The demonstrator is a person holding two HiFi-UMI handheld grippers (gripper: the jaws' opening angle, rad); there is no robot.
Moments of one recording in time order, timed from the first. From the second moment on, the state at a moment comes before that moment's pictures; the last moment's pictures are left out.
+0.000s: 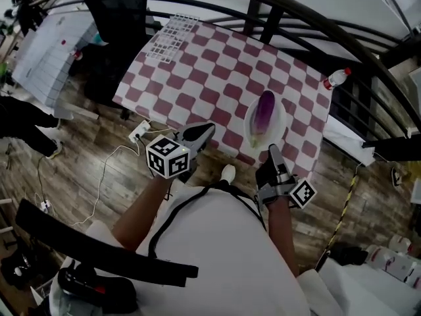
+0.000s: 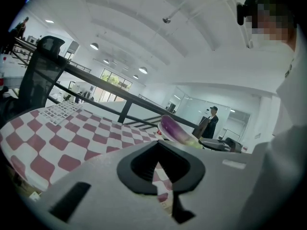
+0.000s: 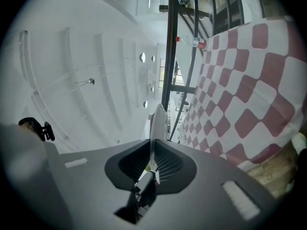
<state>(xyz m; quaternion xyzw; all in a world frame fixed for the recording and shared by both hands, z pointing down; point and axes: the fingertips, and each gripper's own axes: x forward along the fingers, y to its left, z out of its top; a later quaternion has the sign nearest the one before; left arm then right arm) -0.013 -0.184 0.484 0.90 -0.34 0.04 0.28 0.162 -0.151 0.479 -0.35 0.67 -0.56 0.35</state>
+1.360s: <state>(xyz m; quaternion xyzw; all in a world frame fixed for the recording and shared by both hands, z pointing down) 0.052 -0.262 0.524 0.85 -0.41 0.08 0.31 0.197 -0.272 0.616 -0.24 0.69 -0.62 0.29</state>
